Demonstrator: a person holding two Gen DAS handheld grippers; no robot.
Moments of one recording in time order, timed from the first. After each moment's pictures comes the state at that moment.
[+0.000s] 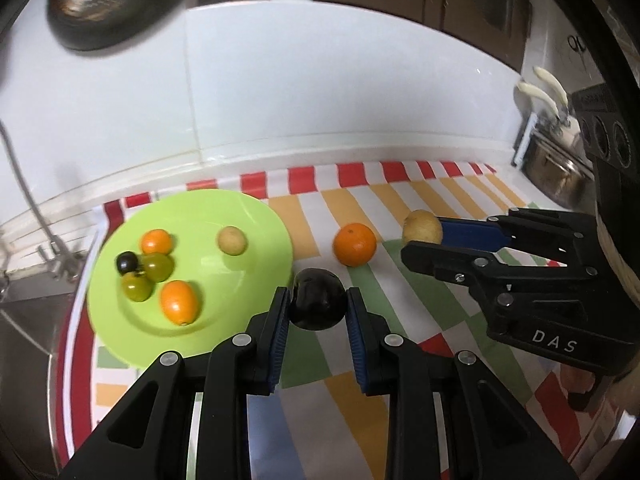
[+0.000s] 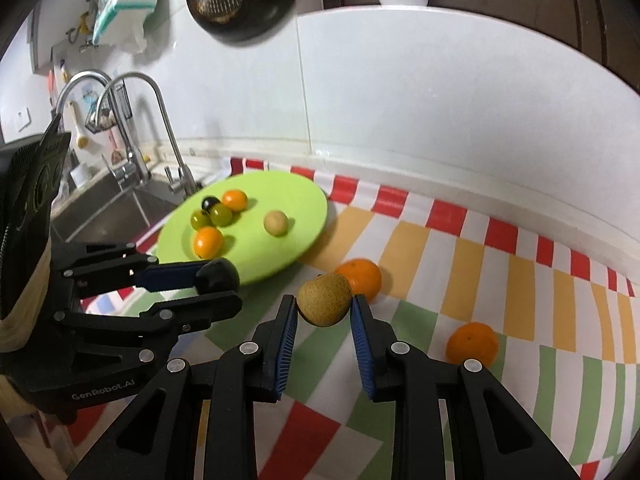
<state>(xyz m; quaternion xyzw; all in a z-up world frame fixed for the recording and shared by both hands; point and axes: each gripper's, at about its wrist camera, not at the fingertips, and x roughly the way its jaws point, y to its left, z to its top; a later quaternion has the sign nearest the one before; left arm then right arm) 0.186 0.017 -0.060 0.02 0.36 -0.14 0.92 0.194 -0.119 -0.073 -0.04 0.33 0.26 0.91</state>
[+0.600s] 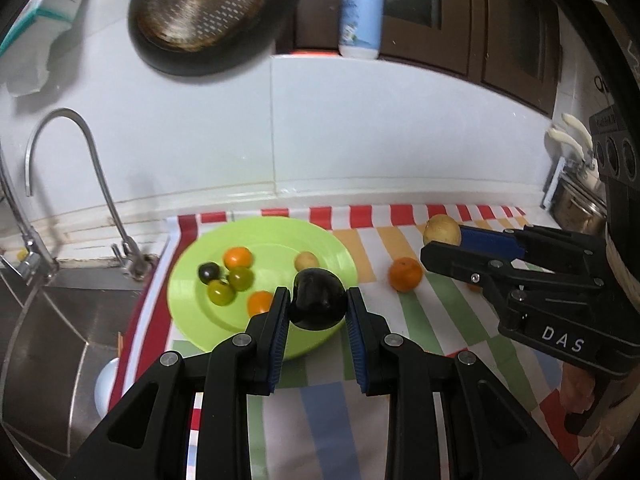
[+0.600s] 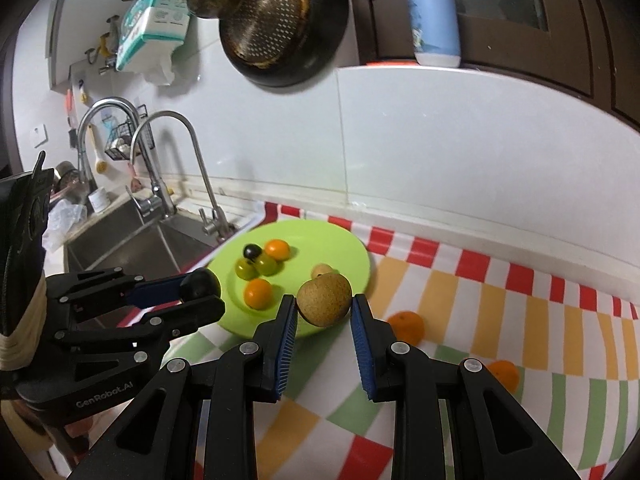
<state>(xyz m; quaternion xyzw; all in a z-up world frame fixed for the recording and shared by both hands) 0.156 0.064 -0.022 0.00 0.31 -0.06 0.95 0.174 -0.085 -0.036 -0.03 0.28 0.28 0.92</state>
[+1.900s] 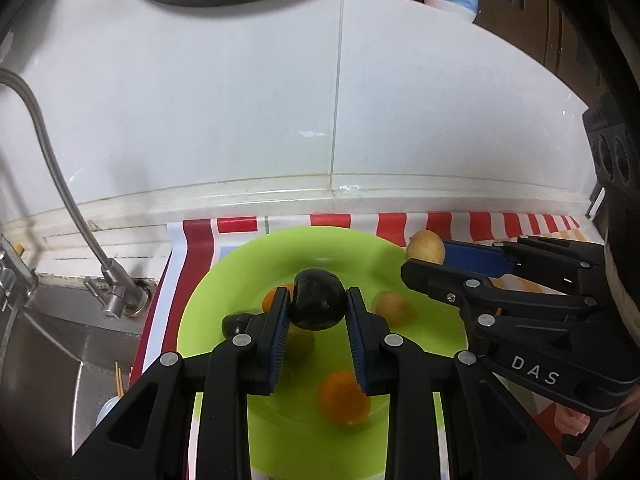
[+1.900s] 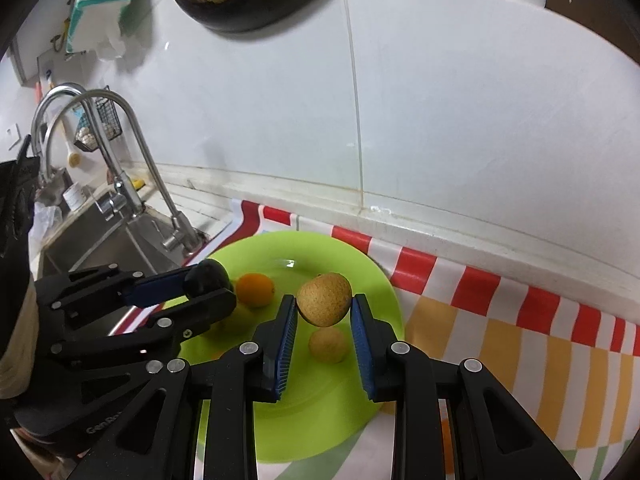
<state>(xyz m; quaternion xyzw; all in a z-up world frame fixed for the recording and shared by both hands) 0.275 0.116 -0.070 -0.01 0.36 -0.05 0.93 0.300 -0.009 -0.077 -0.04 0.34 0.27 0.90</state>
